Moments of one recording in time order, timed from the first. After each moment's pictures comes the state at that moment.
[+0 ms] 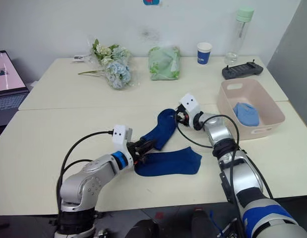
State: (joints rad) left arm -0.18 0.24 0.08 -0.40 -0.42 0.95 -0.41; right arm -0.99 -0.25 0.14 0.90 0.02 0.12 0.60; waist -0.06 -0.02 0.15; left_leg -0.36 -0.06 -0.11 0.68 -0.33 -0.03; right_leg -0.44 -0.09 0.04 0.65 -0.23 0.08
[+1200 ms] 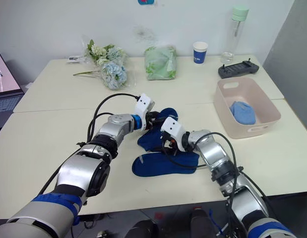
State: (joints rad) left arm -1.11 0.24 -0.07 1.27 -0.06 0.03 -0.77; right arm -0.70 -0.23 0.39 0.33 0.01 0.40 0.83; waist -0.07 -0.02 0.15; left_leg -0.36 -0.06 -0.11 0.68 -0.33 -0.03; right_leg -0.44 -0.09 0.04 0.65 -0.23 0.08
